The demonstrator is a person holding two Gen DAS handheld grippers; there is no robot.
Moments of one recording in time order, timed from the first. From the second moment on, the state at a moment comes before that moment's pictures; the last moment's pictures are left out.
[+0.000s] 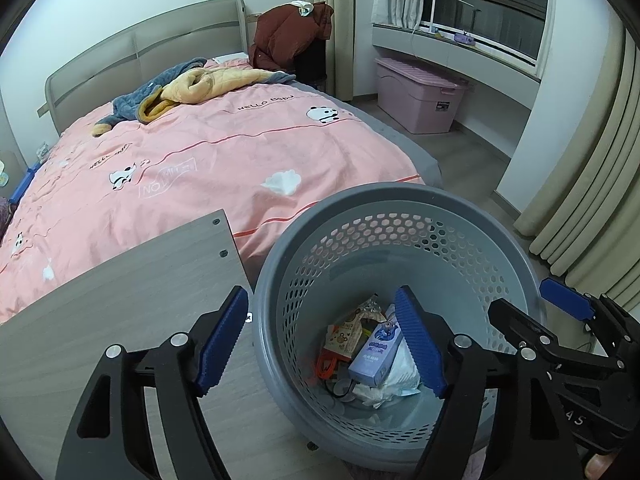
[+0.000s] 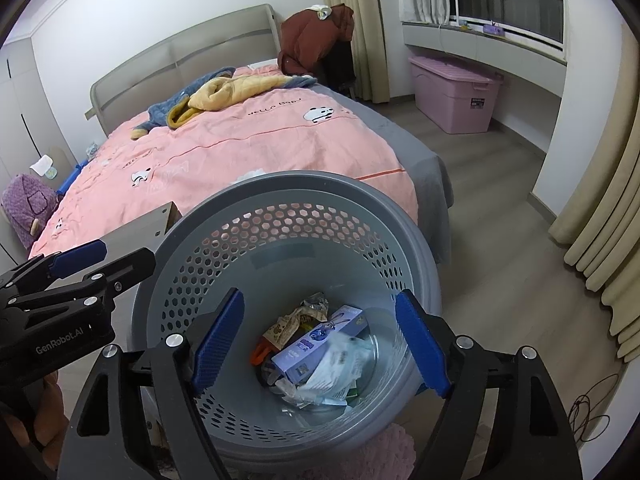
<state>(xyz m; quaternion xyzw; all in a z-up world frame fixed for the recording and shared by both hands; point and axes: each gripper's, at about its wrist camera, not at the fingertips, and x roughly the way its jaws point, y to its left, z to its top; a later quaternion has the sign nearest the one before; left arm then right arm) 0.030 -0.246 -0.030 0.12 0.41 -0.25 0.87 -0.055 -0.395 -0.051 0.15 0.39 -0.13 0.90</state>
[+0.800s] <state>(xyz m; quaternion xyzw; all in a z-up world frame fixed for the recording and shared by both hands) 0.026 -0.238 -0.026 0.12 0.40 -0.23 0.88 -0.060 -0.393 -0.043 0.14 0.38 -0.15 0.90</state>
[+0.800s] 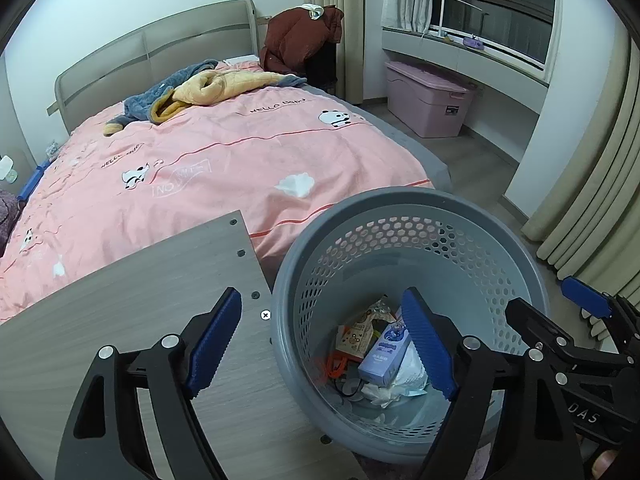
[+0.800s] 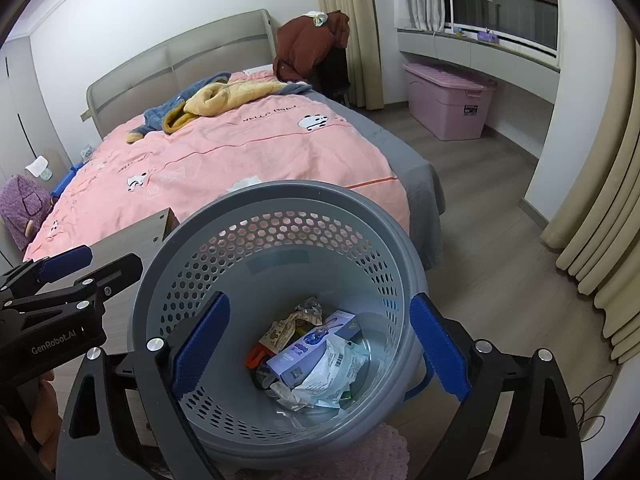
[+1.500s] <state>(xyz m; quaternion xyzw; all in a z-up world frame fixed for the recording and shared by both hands) 0.024 -0.234 -0.020 0.12 0.40 -0.23 0.88 -0.061 -0.391 -0.037 0.13 0.37 -0.15 0.91</state>
